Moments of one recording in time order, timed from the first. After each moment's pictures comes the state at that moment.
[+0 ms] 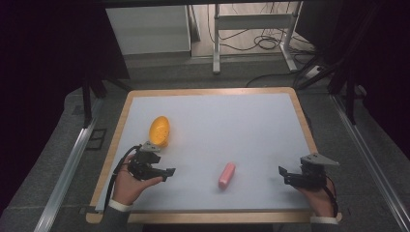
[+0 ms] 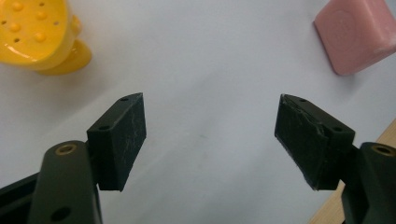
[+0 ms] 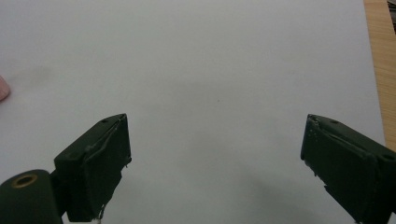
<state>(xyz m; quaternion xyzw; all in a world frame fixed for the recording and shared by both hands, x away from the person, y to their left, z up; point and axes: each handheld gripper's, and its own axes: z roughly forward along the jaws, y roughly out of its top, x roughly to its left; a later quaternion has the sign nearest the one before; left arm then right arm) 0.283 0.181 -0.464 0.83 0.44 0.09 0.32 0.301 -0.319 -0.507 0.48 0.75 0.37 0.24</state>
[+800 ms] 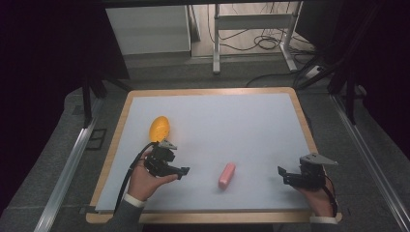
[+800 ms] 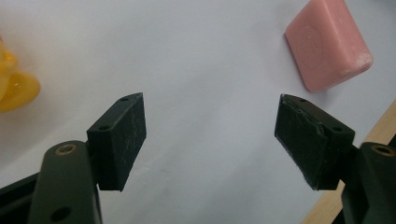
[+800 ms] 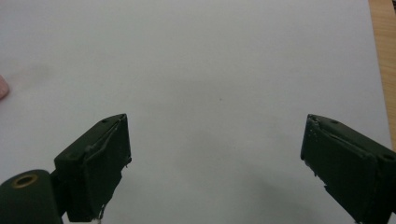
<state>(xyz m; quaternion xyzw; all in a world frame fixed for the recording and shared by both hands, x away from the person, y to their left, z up) 0.295 0.140 -0.459 0.85 0.42 0.07 0.32 0.302 -0.318 -0.509 0.49 0.75 0.37 0.24</state>
